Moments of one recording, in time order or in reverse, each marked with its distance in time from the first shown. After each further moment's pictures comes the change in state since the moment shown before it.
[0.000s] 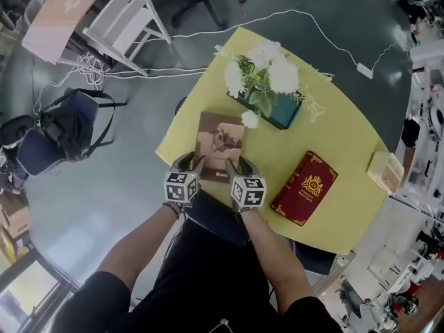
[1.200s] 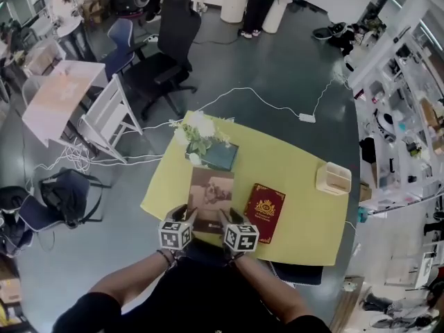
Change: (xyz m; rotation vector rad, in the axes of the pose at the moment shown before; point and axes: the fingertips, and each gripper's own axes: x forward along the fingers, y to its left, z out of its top) left arm -0.134 -0.185 0.078 0.158 -0.094 -0.147; right arm -0.237 0.019 0.073 0.087 -0.211 -0.115
